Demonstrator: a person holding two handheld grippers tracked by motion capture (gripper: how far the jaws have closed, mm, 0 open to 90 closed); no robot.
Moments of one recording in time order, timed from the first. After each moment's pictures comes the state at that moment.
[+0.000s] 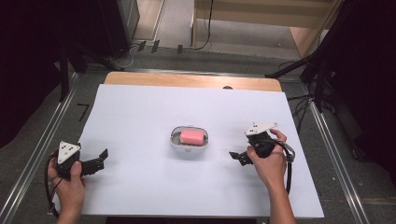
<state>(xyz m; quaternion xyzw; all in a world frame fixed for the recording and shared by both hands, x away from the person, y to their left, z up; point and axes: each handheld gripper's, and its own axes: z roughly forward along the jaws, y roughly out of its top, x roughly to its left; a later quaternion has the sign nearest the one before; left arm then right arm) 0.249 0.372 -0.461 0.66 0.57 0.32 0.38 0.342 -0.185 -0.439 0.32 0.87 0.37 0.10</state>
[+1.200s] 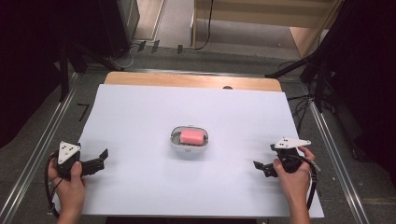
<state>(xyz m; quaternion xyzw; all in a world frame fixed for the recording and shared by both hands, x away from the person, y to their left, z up) 0.249 0.371 -0.461 0.66 0.56 0.32 0.38 0.307 -0.264 -0.466 0.40 0.83 0.39 0.11</state>
